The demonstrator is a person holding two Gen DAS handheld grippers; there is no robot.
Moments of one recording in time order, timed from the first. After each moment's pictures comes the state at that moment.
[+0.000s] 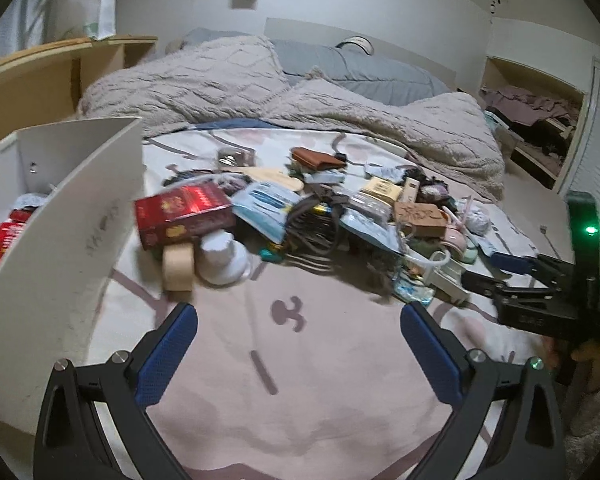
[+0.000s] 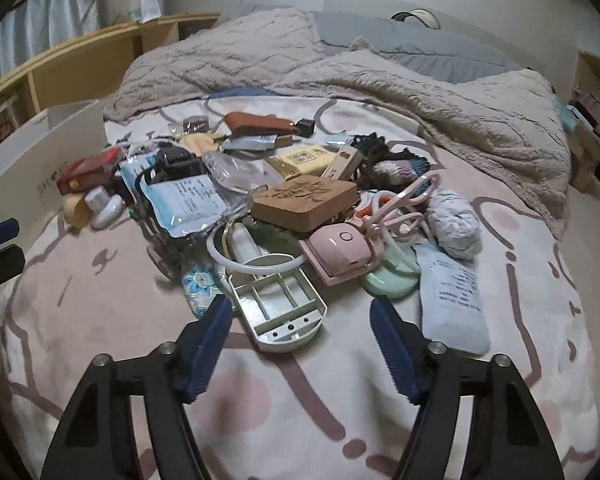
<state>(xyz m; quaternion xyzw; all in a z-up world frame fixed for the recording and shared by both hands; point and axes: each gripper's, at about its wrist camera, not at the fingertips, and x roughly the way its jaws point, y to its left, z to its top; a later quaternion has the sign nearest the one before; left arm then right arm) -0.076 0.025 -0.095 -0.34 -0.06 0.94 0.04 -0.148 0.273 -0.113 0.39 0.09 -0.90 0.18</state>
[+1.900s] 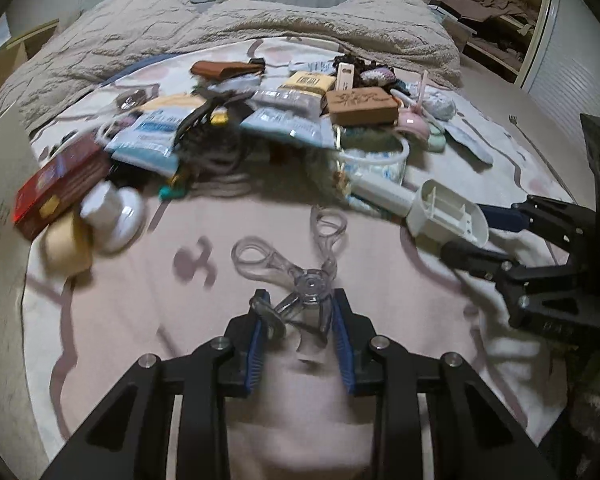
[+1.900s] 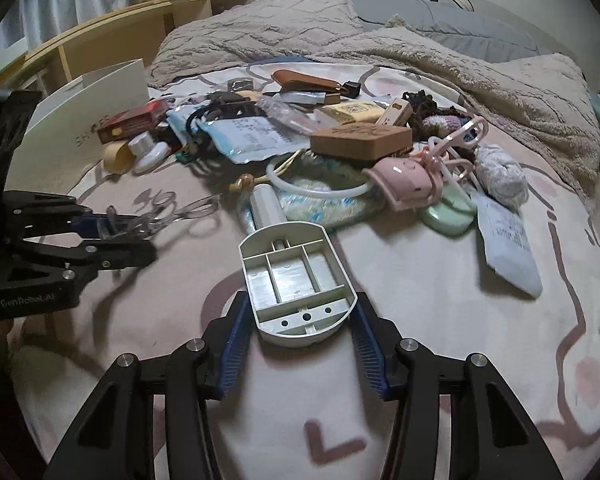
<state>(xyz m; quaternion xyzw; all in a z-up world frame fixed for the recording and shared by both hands) -0.097 0.068 -0.138 -0.47 0.03 0.87 0.13 -0.106 0.264 -0.136 0.42 0.09 -0.87 0.23</state>
